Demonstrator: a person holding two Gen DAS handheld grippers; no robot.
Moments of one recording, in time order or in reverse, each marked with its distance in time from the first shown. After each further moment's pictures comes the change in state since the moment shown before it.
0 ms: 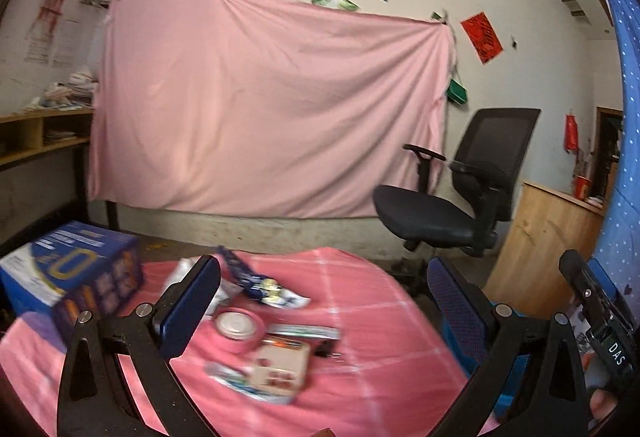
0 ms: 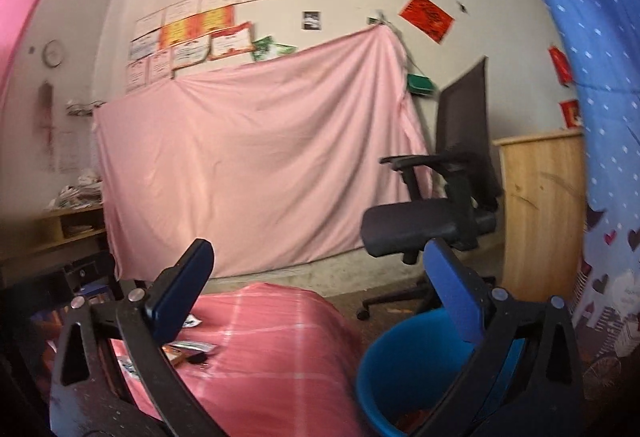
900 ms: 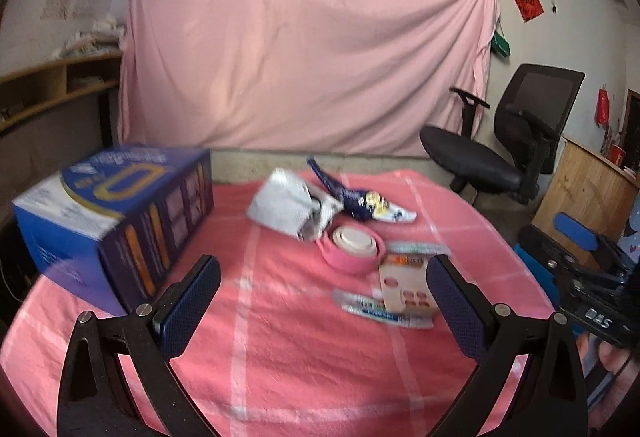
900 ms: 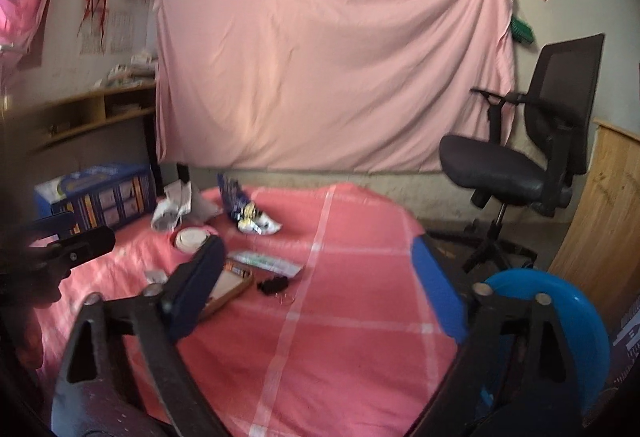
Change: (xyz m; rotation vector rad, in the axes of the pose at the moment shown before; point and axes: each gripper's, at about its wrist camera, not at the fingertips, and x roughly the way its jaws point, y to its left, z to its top) left arm 0.015 0.095 -0.064 -0.042 0.247 0.064; right arm 0.081 0.095 -0.068 -0.225 0.397 0.200
